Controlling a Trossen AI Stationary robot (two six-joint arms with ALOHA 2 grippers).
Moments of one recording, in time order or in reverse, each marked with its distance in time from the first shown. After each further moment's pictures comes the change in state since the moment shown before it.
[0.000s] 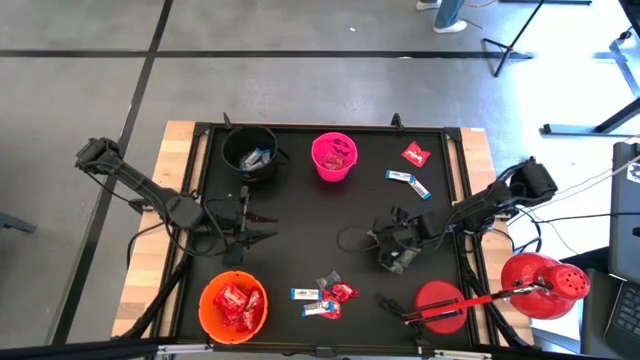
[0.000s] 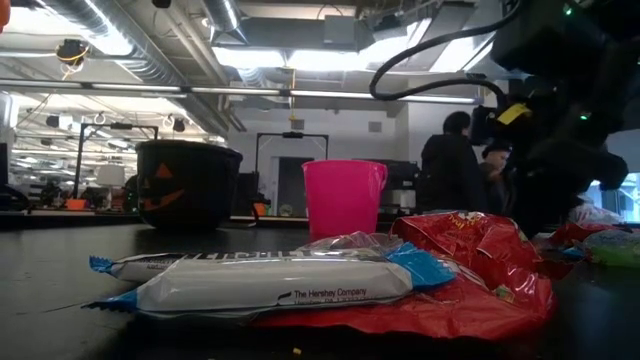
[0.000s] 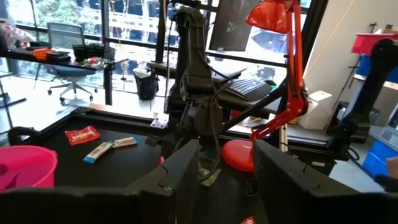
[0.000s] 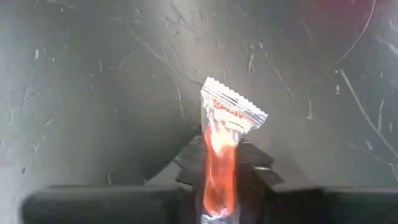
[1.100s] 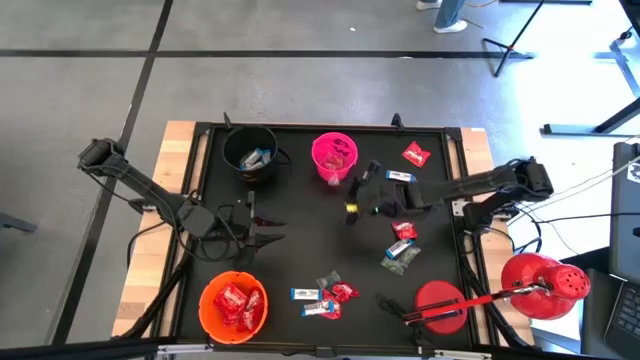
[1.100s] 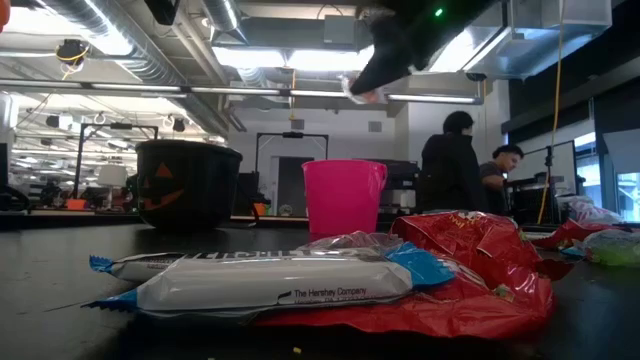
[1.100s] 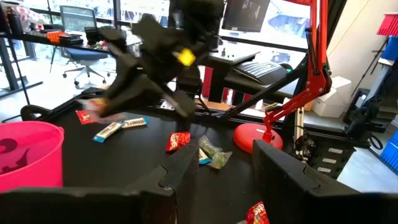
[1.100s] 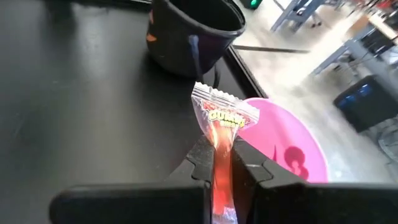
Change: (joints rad) left arm 0.001 0.093 -0.001 0.005 -0.041 -0.044; right arm -0.210 -0.003 0.460 0.093 0.337 -0.628
